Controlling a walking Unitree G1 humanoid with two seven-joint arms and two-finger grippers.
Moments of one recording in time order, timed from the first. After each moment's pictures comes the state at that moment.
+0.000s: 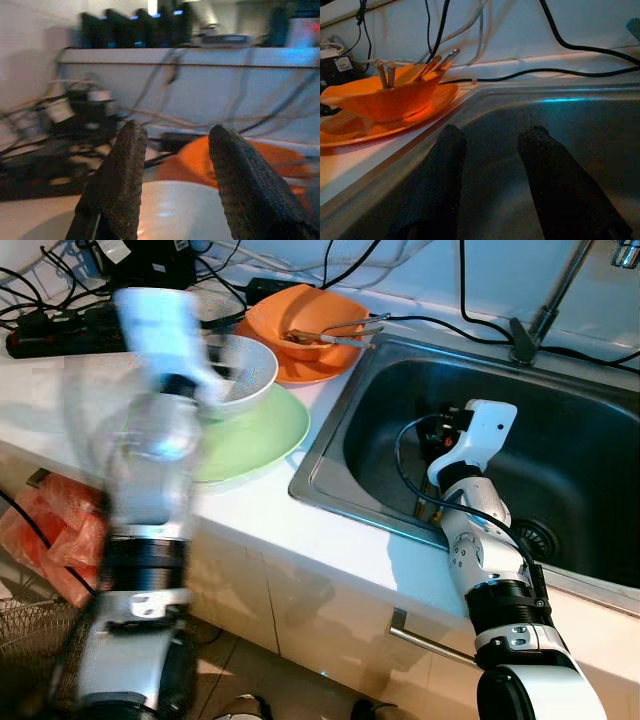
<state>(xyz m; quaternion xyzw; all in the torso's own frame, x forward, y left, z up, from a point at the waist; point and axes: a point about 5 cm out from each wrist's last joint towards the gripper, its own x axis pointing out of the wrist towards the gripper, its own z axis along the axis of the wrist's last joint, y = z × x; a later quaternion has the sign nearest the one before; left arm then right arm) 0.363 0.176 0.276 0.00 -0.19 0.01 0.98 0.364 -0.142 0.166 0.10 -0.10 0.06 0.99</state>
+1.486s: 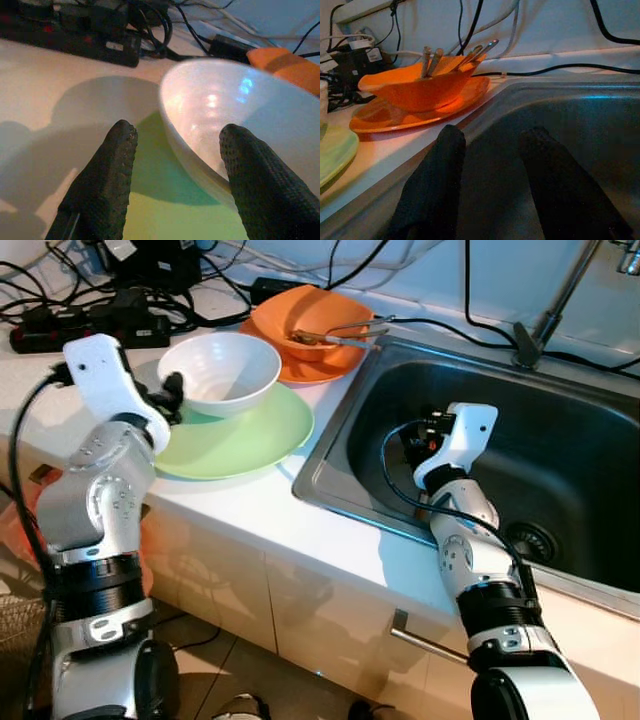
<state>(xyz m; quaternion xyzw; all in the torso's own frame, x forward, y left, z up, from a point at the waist) 0.347 0.211 0.238 -0.12 0.03 0.05 0.99 0.363 -0.127 0.163 0.10 -0.10 0.10 0.98</state>
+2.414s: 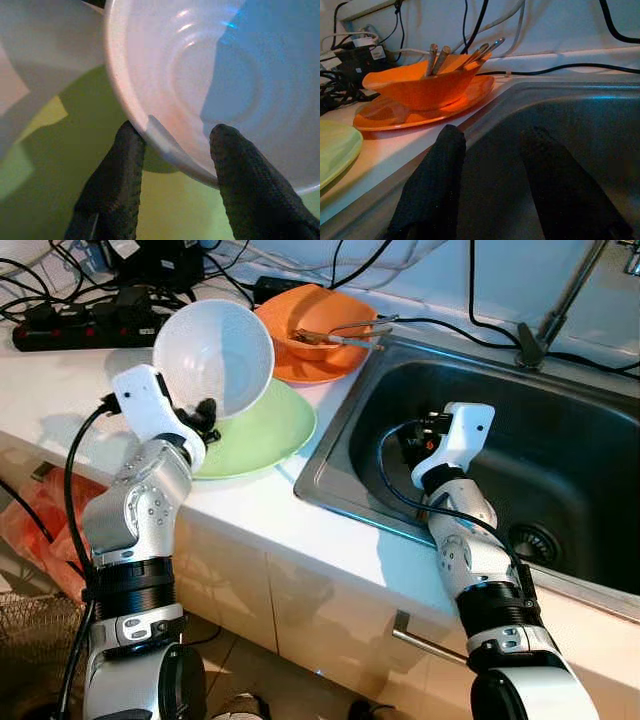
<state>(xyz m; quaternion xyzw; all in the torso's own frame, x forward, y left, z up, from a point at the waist) 0.355 0.190 0.213 -0.18 0.06 0.04 0.98 0.363 -0.126 0.164 0.10 -0.10 0.10 0.98</state>
